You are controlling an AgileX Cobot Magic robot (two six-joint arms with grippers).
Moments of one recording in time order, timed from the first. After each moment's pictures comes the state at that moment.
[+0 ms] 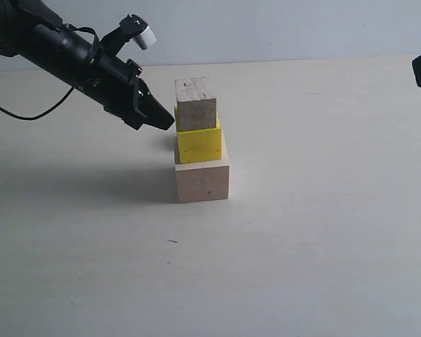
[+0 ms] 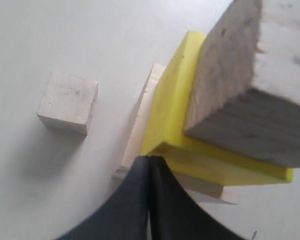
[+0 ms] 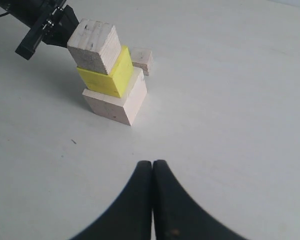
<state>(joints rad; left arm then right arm) -0.30 2.04 -1.44 -0.90 0.95 1.38 0.40 0.88 -0.97 0.18 0.96 -0.09</state>
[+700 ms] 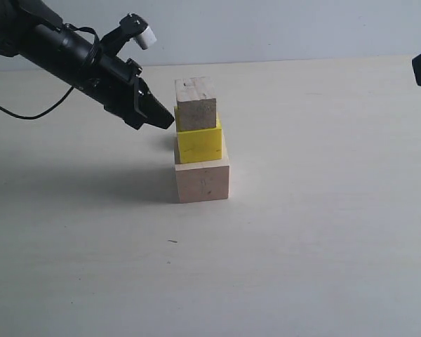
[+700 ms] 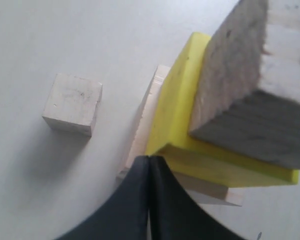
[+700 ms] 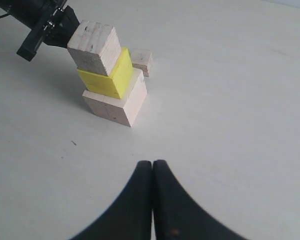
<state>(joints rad) -0.30 2.04 -1.44 -0.90 0.94 1.39 0.40 0.88 -0.97 0.18 0.96 -0.09</state>
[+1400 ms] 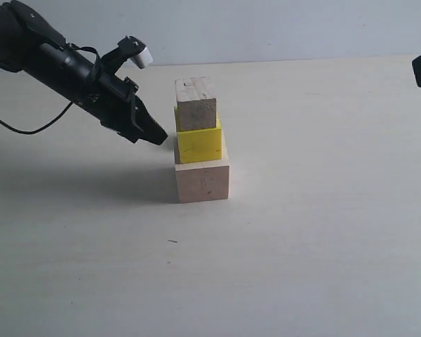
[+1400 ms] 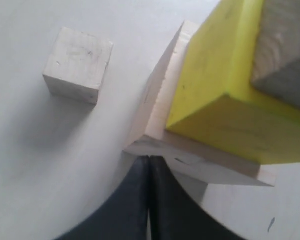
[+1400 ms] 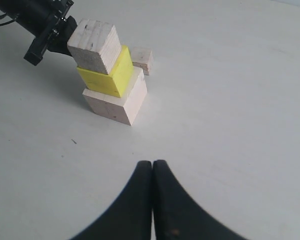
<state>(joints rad) -0.28 2.10 -1.43 -0.87 0.93 1.36 0.40 0.88 -0.97 0.18 0.96 -0.09</state>
